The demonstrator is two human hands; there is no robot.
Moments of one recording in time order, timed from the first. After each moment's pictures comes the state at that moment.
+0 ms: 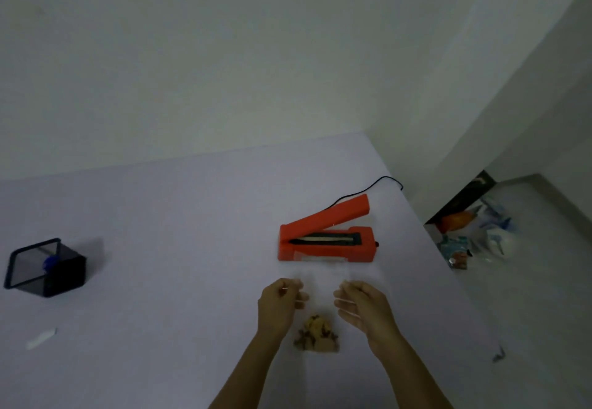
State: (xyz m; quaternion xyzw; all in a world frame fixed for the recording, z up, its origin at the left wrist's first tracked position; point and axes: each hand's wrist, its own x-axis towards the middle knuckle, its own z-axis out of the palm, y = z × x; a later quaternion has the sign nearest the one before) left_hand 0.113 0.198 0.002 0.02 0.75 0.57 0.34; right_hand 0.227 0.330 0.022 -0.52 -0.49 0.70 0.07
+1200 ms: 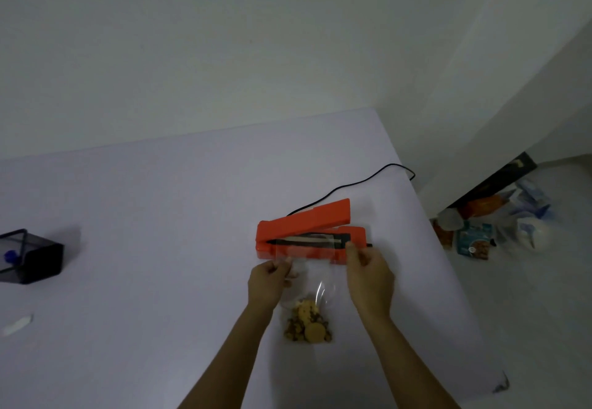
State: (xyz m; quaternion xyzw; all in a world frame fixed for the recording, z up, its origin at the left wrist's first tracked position) left_hand 0.089 0.278 -0.020 -0.08 0.78 0.52 0.34; right_hand 0.184 0.409 0.019 -0.55 -0.69 0.47 0.12
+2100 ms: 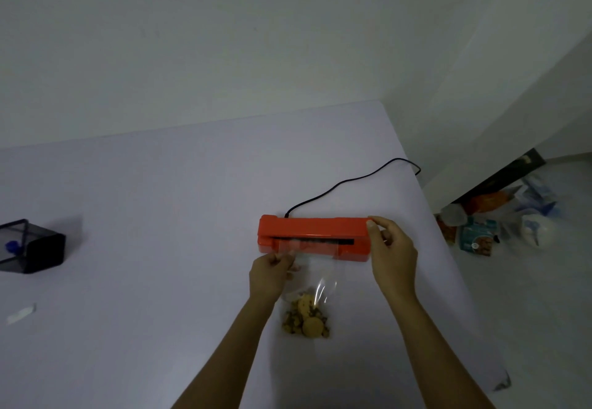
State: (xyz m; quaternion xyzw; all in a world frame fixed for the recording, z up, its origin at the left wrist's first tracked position) left_hand 0.085 0.277 -0.023 -0.06 0.80 0.50 0.33; right_hand 0.182 0.449 0.022 -0.45 -0.73 0.47 0.21
